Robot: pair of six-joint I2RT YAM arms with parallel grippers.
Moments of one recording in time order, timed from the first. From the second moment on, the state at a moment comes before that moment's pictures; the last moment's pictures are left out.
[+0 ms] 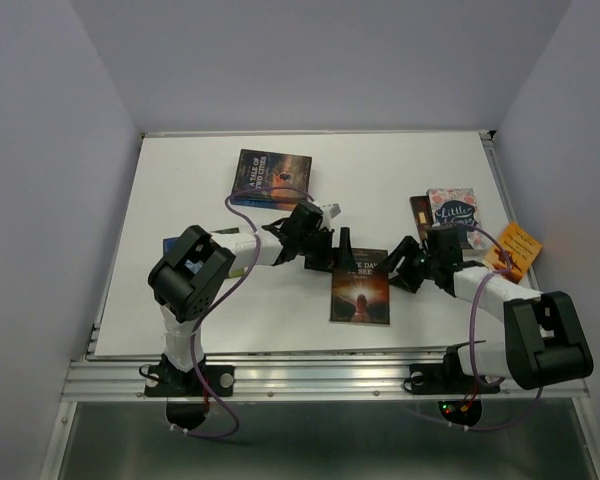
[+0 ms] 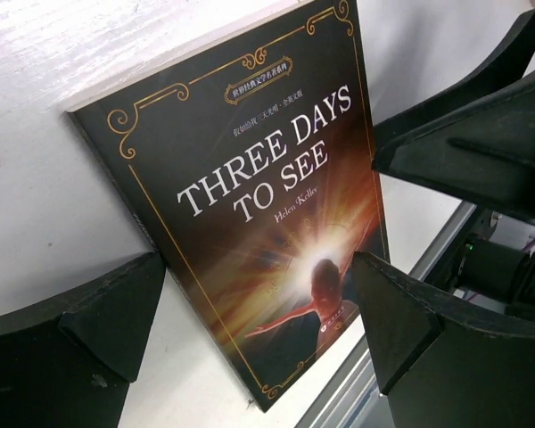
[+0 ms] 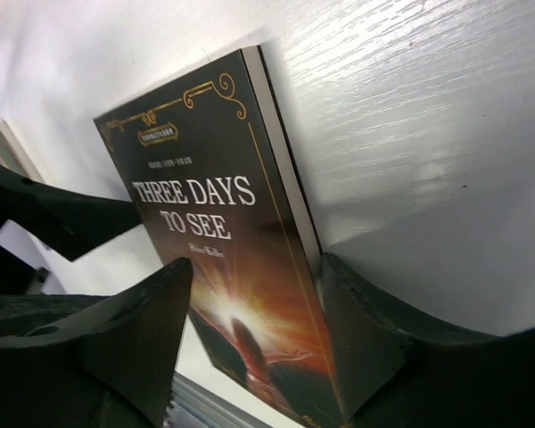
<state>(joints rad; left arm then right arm) -0.73 1.87 1.06 0.02 0.45 -0.64 0.17 1.30 0.48 -0.07 -0.33 0.89</state>
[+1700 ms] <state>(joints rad) -0.69 1.88 0.92 0.60 0.73 -0.92 0.14 1.33 0.52 -0.18 -0.26 0.75</state>
